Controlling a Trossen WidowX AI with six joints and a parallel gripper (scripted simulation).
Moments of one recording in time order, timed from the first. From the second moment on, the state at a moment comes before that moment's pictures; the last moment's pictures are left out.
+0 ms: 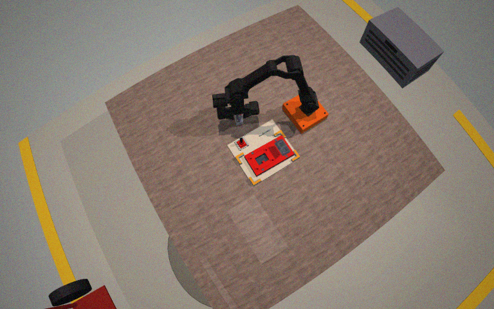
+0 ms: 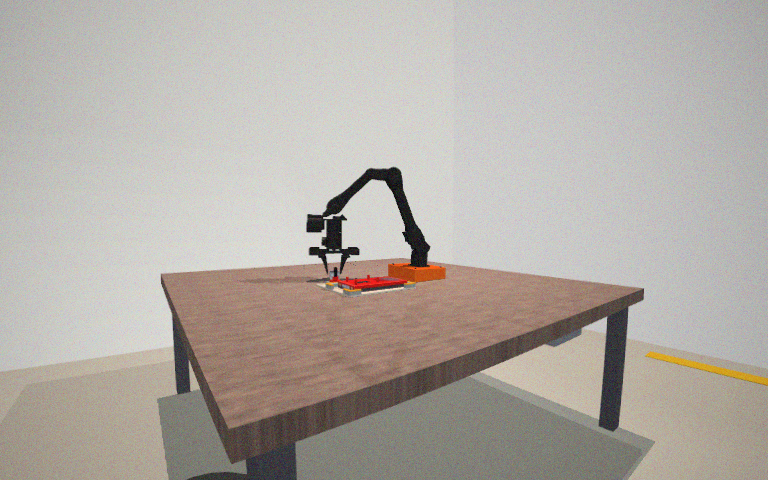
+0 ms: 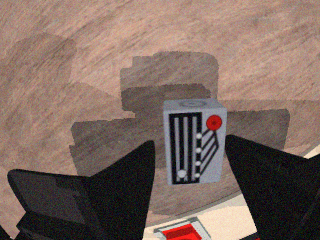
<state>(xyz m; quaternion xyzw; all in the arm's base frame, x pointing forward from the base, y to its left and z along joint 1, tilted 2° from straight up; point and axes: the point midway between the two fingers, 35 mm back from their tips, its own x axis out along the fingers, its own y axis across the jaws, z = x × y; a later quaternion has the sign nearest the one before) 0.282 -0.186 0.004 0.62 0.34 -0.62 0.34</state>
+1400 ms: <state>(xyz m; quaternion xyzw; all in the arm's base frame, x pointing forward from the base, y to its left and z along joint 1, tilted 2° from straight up) 0.285 -0.184 0.082 0.62 0.35 -0.62 0.33</state>
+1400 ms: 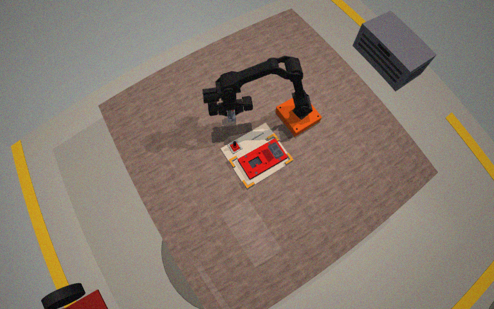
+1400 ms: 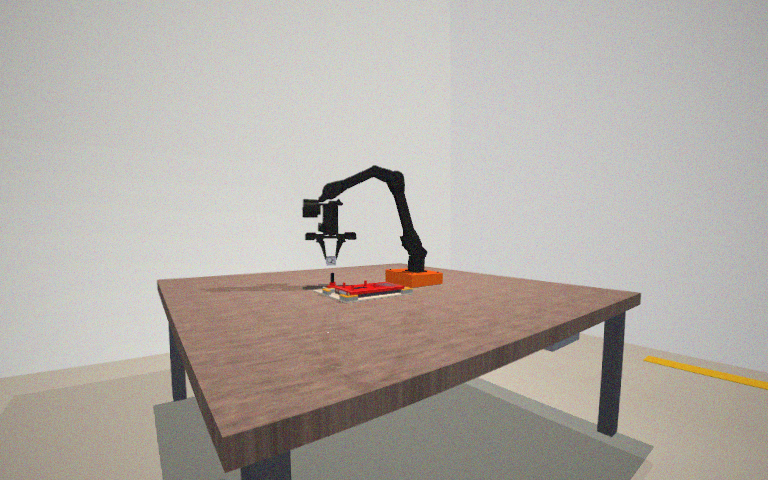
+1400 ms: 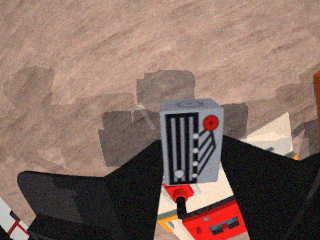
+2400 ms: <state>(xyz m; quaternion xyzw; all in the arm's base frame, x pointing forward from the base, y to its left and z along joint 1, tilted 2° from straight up) 0.306 -0.147 0.117 0.56 0.44 -0.55 0.43</state>
